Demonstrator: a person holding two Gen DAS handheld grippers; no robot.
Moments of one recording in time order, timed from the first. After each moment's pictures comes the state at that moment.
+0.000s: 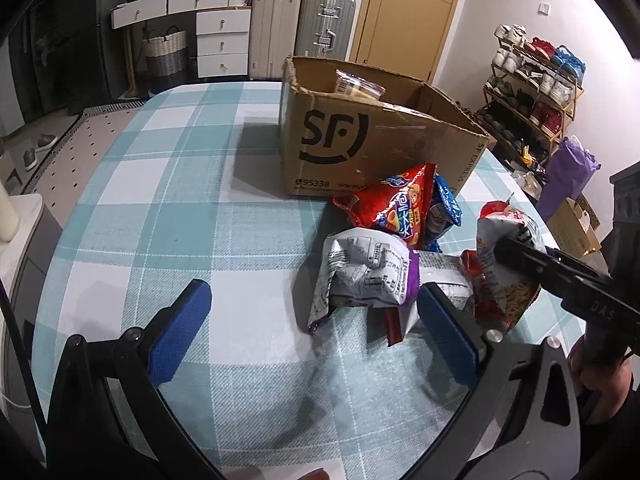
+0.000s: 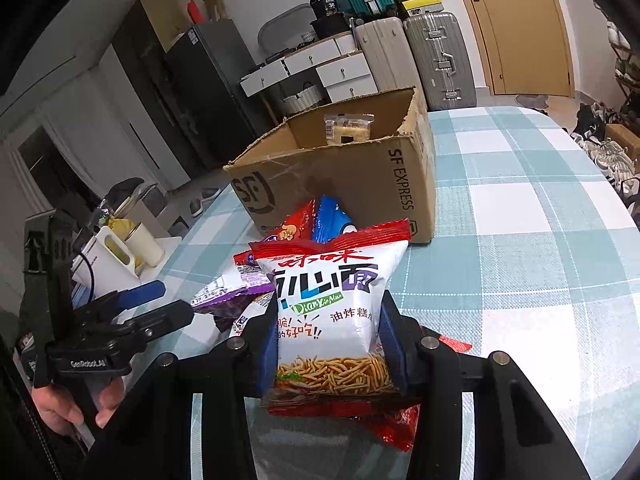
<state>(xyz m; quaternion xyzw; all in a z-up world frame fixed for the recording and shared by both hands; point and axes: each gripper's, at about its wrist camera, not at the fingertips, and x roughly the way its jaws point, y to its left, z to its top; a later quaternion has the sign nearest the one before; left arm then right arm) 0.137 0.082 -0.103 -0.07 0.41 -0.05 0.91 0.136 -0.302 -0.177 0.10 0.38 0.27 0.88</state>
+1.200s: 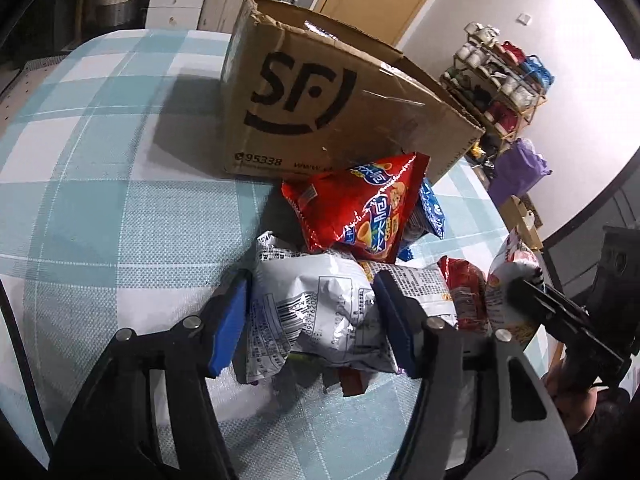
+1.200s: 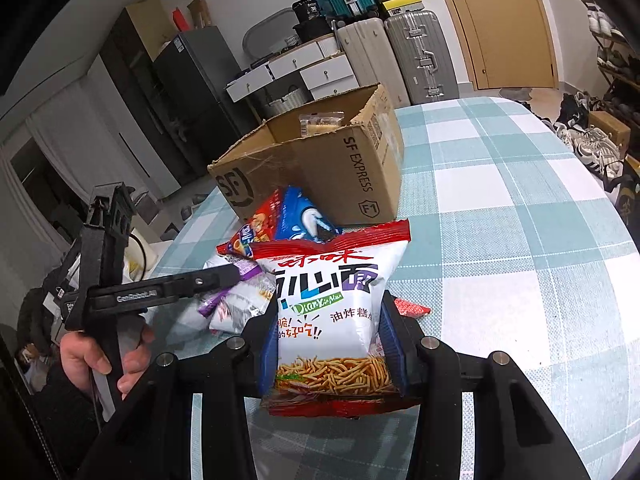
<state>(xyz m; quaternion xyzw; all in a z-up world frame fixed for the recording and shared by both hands) 0.209 0.089 -0.155 -0.15 0.46 -0.17 0.86 0.111 -0.326 -0.179 0.11 0.38 0.24 0.89</state>
